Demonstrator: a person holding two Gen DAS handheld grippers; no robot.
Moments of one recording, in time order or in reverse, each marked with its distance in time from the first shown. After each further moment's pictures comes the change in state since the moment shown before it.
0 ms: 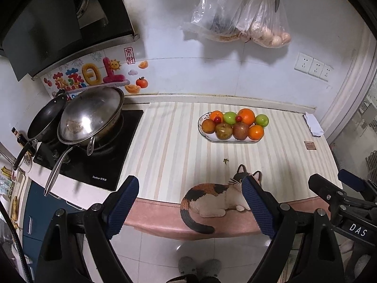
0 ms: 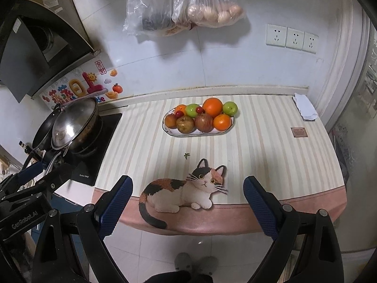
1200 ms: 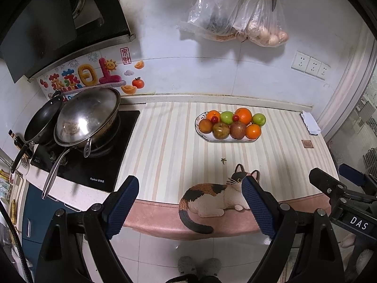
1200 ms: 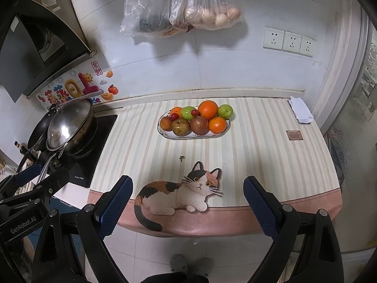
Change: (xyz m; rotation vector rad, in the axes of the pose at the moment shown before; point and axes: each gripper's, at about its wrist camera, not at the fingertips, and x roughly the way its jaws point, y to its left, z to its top) left arm 0.003 0.004 0.006 0.022 -0.001 -0.027; right arm -0.004 0.001 0.002 -0.007 -0.016 -0.034
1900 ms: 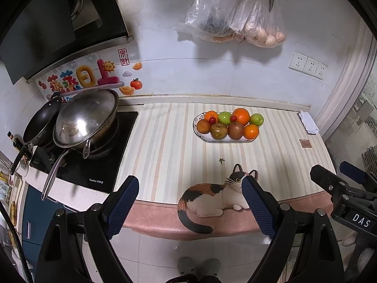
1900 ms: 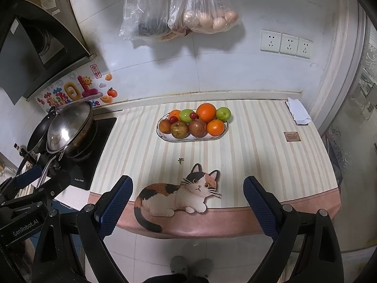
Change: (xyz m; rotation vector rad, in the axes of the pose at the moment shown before) left arm -0.002 -0.001 0.000 0.012 -0.003 -0.010; right arm -0.008 -0.002 0.001 0.005 -0.016 -0.009
